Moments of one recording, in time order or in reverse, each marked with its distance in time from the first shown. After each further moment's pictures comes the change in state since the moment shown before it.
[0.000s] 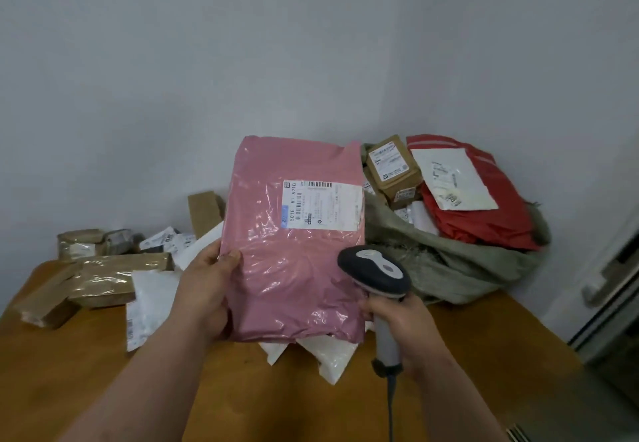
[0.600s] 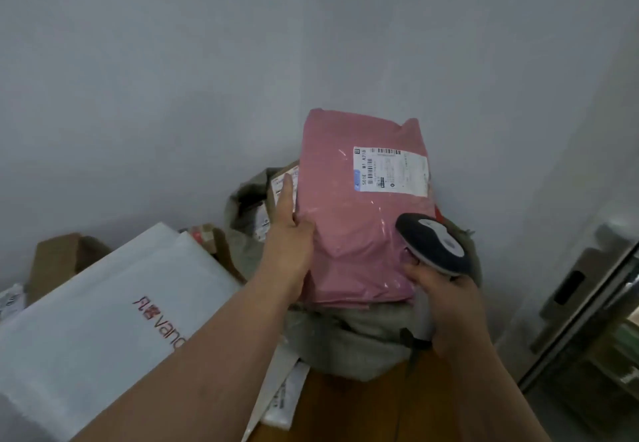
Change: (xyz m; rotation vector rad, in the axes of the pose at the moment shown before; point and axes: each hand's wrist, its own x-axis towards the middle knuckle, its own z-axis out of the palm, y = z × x) left_hand 0.035 -0.032 0.365 0.287 -0.351 0.329; right_hand 0.154 -0.064 -0.222 0.184 0.418 -0.163
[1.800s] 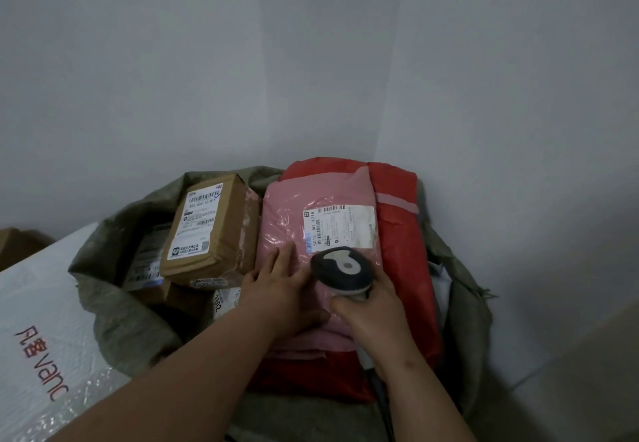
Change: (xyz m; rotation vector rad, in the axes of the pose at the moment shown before) left_hand 0.150 -0.157 0.134 1.467 -0.391 -0.107; right_hand 0.245 0.062 0.008 -0.423 -0.478 0.033
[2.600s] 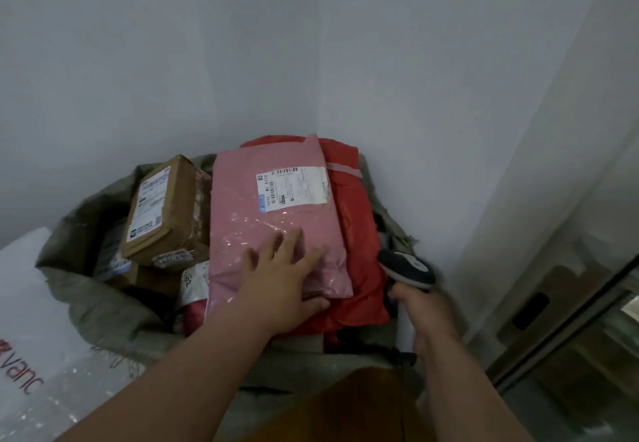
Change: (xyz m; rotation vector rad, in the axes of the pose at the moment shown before) left_hand -0.080 0.058 -0.008 0.045 0.183 0.286; right_hand -0.069 0.089 -0.094 0.368 0.430 0.494
